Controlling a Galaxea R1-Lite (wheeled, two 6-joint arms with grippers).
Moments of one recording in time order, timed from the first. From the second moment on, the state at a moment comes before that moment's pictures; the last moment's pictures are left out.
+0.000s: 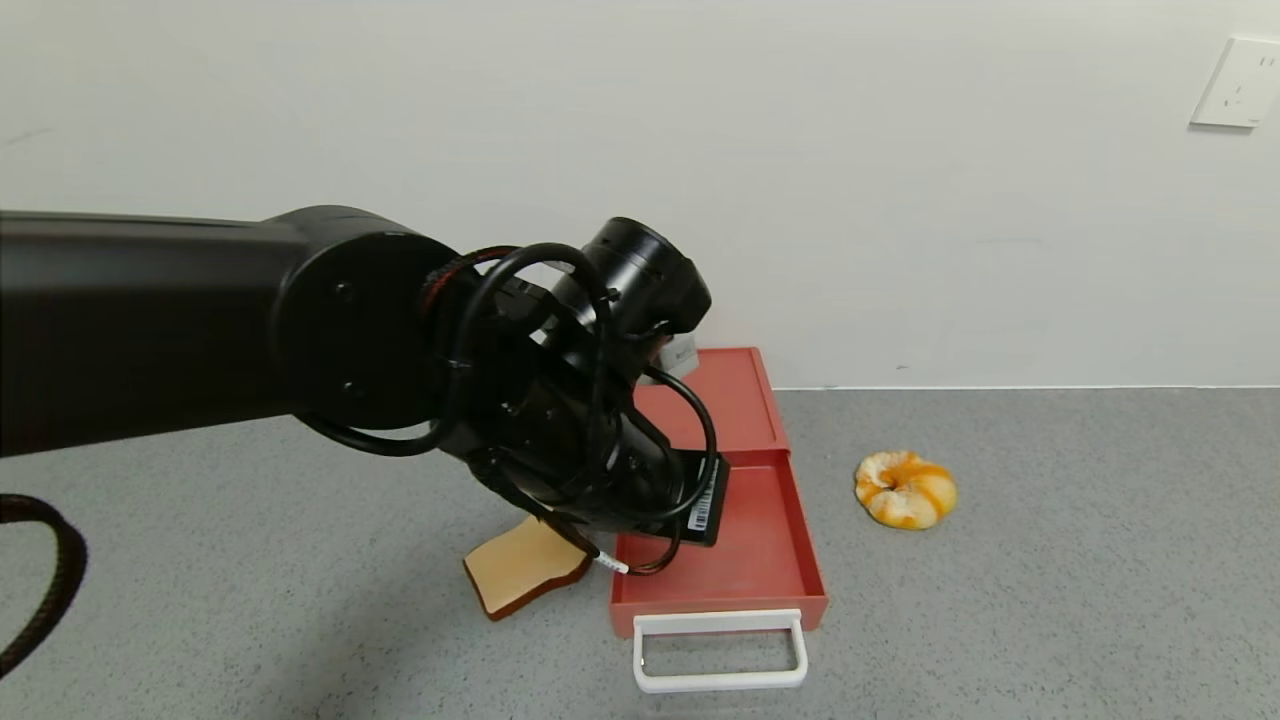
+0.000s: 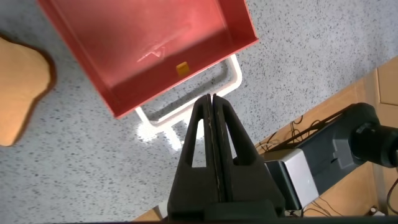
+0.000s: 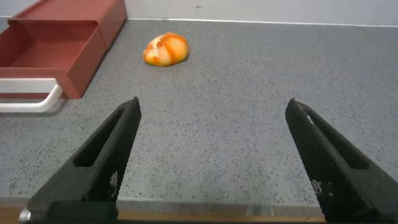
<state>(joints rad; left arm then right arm) -0.75 1.90 -1.64 0.67 -0.05 -0.42 0.00 0.00 0.00 -0.01 0.01 0.01</state>
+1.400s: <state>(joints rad) -0.34 1.50 -1.15 0.37 -0.45 0.14 0.00 0.00 0.00 -0.01 0.01 0.02</state>
